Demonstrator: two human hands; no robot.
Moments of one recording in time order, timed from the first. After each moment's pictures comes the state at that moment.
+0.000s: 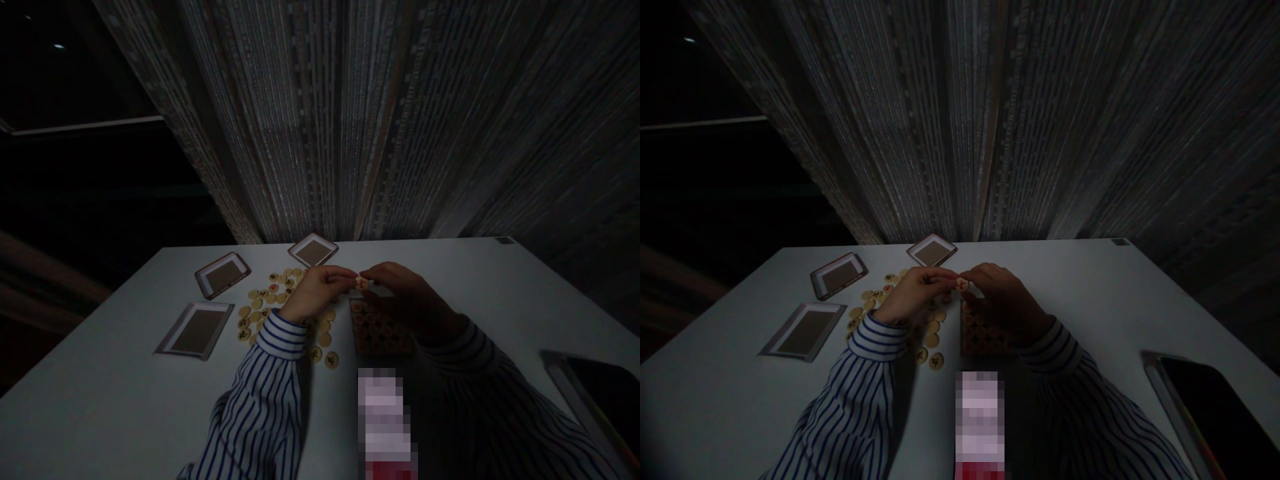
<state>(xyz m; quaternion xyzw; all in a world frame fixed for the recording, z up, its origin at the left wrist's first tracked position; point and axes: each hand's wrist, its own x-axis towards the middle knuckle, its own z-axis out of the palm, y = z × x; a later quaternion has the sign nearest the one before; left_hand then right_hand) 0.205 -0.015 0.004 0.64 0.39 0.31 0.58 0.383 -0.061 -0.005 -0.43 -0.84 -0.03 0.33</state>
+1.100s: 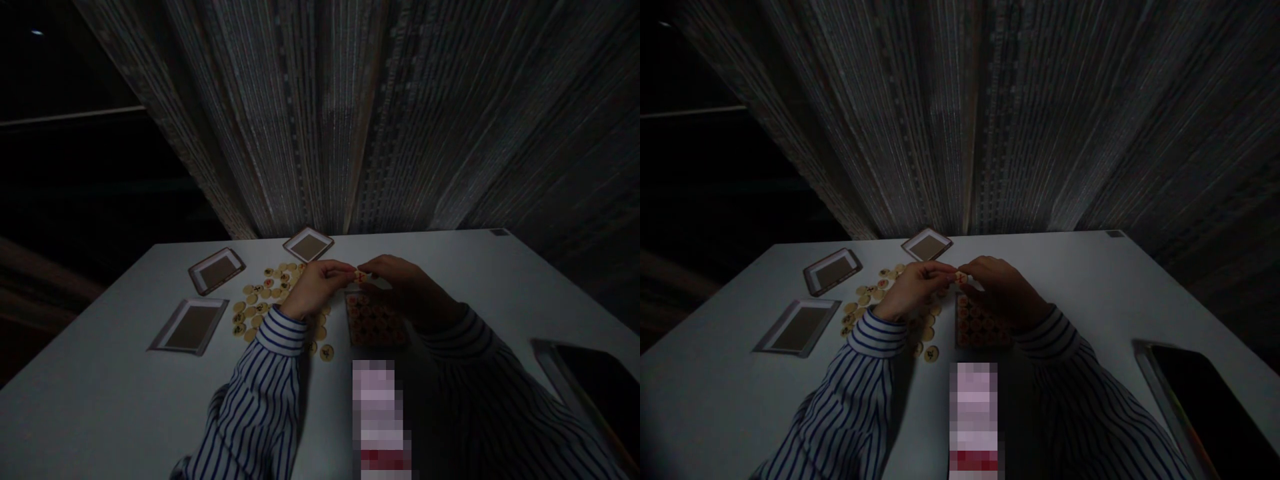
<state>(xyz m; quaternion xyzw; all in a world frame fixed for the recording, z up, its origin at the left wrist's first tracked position) 0.216 -0.021 0.007 0.63 0.41 0.33 0.57 0.393 -0.058 -0.004 -0.42 -0.85 -0.03 0.31</state>
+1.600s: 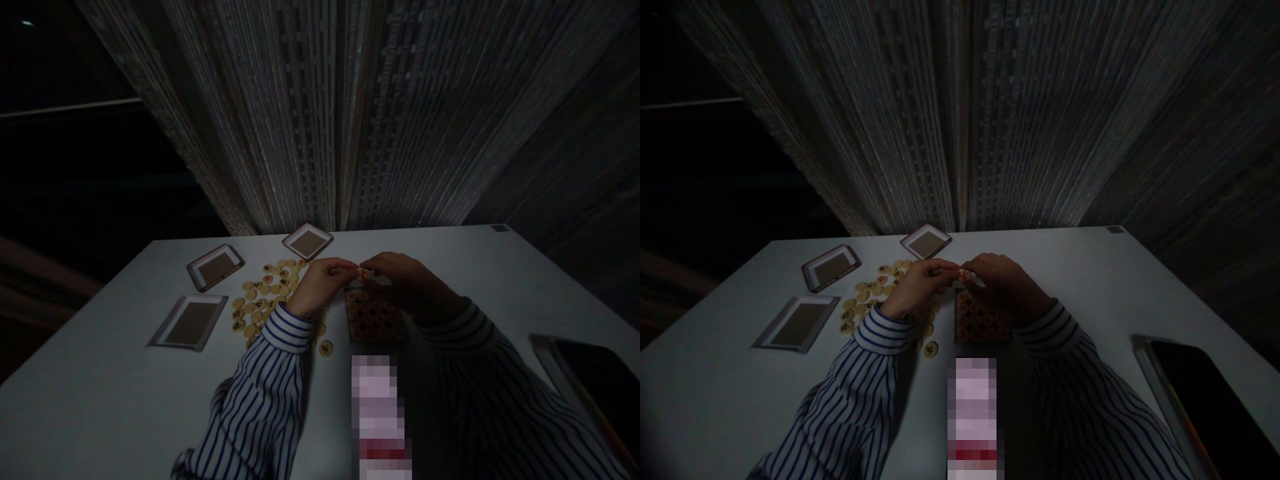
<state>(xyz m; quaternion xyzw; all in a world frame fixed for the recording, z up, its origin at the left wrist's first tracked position) 0.223 -0.019 -0.009 0.62 0.39 0.34 0.58 0.398 -0.058 -0.007 -0.46 -0.85 -0.02 0.25</state>
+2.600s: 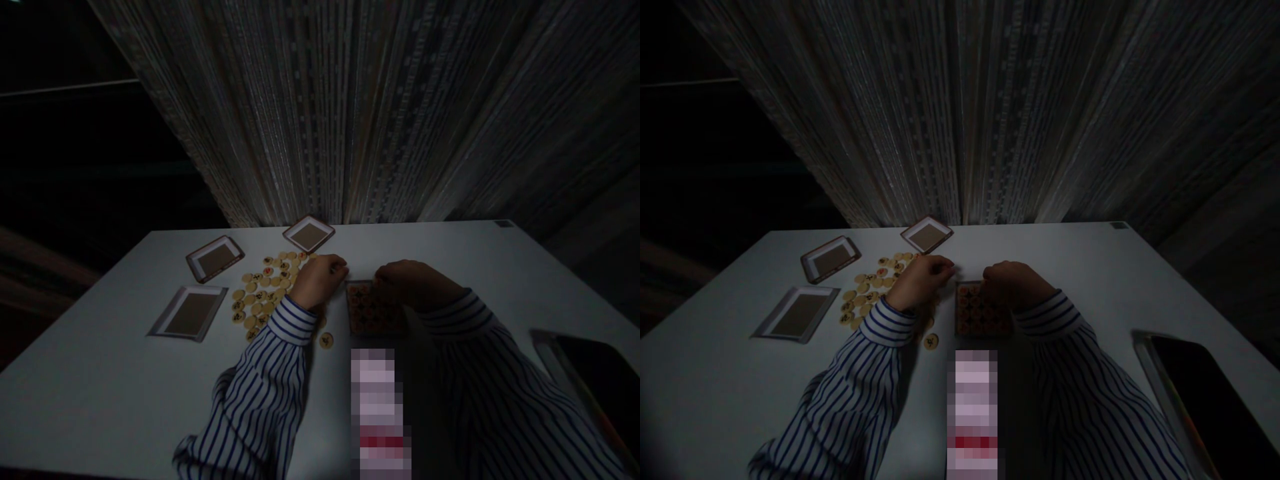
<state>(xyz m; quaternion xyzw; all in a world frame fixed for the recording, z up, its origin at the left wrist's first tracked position) 0.210 -0.009 -0.025 0.81 0.48 0.22 0.25 0.406 -0.051 -0.013 -0.57 -0.82 0.04 -0.09</state>
